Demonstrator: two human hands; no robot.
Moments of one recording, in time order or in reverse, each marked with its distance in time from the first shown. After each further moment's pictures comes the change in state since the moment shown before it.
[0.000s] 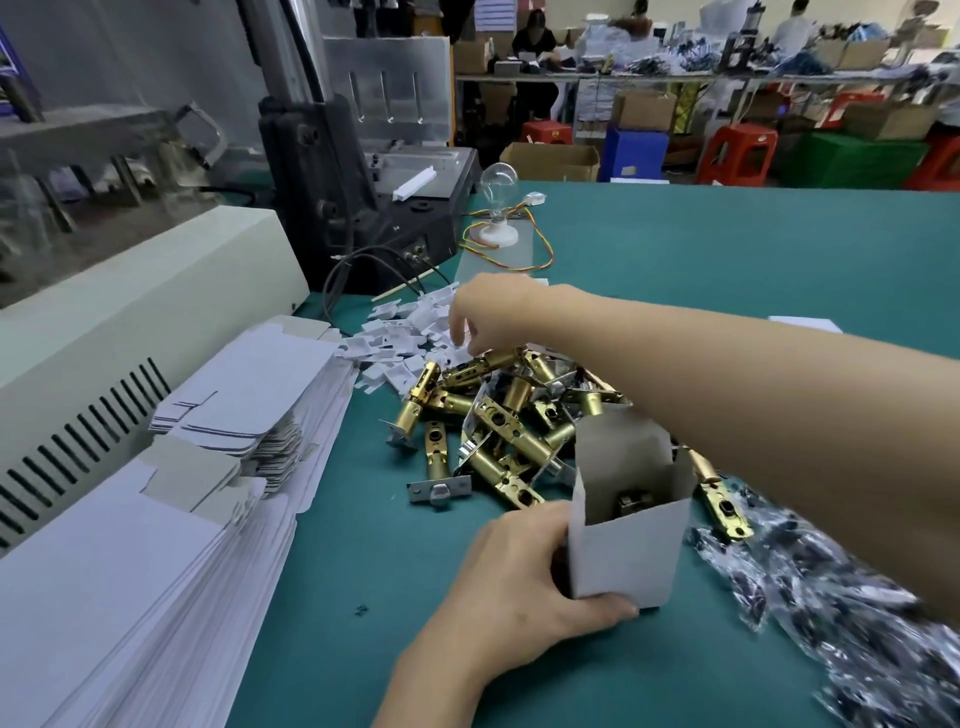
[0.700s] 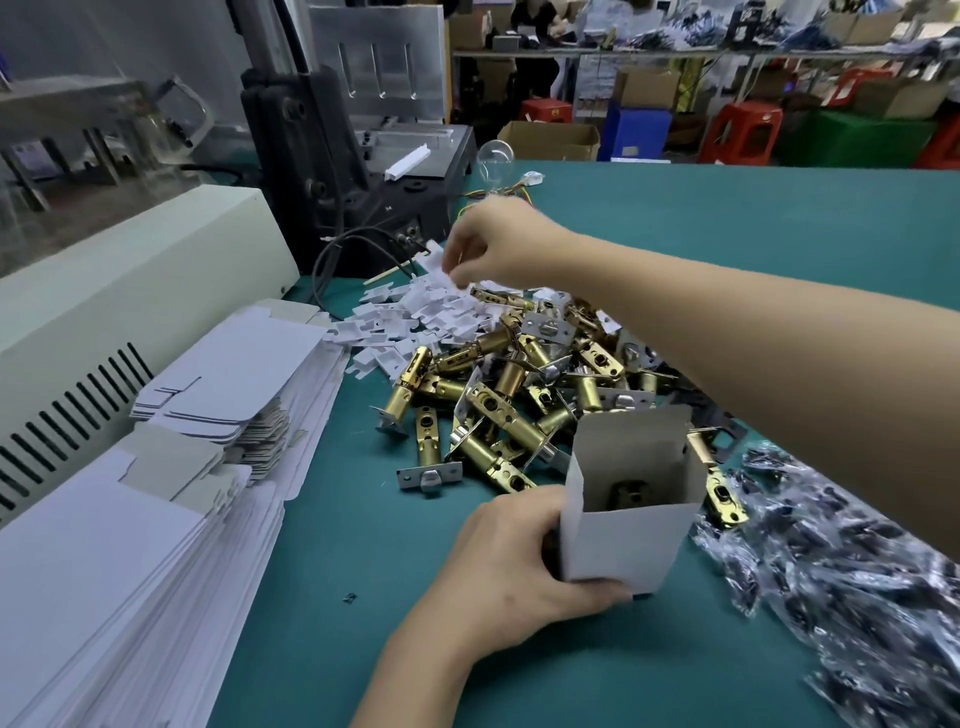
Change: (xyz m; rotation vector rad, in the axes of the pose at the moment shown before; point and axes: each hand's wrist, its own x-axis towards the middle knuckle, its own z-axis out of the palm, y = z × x) left_hand 0.004 -0.004 0.001 -0.035 -0.019 -0.008; right_hand -0.020 0.018 -0.027 0.416 0.308 0.016
